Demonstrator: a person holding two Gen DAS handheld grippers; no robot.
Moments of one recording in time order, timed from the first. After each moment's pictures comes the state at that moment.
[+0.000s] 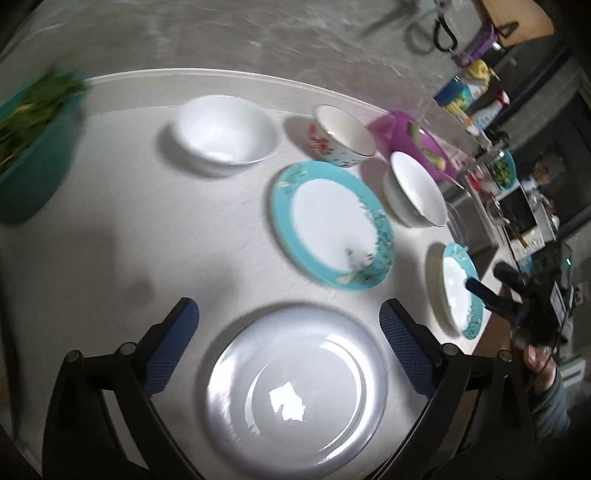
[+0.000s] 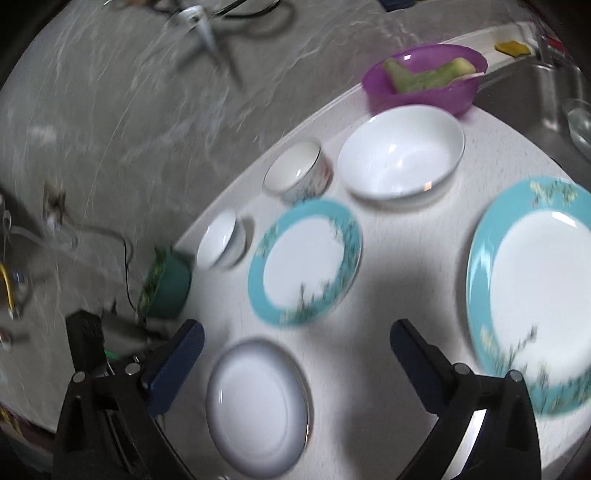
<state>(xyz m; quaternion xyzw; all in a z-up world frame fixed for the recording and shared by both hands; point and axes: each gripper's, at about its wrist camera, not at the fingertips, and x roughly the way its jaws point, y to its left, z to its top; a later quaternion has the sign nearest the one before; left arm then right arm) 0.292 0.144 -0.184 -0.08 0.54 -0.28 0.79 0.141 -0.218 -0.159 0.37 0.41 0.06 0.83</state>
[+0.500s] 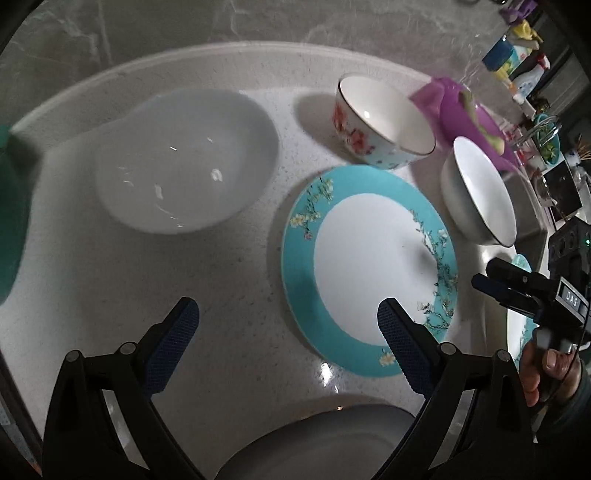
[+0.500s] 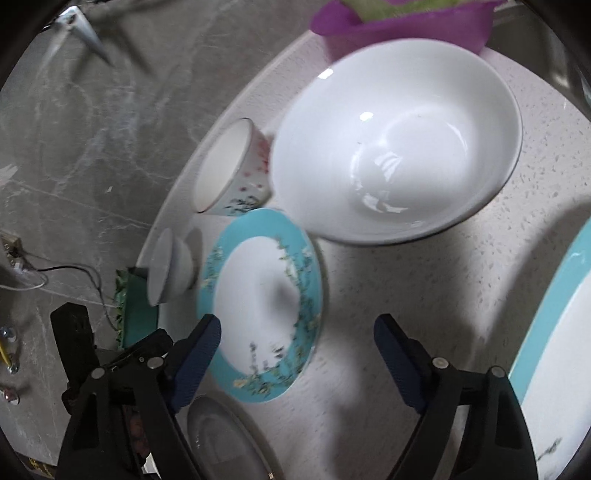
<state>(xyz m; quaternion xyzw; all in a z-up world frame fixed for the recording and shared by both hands) 0.385 0.069 -0.241 0.01 0.59 -0.23 0.77 0.235 -0.245 -0.249 0.40 0.49 0.06 0.77</state>
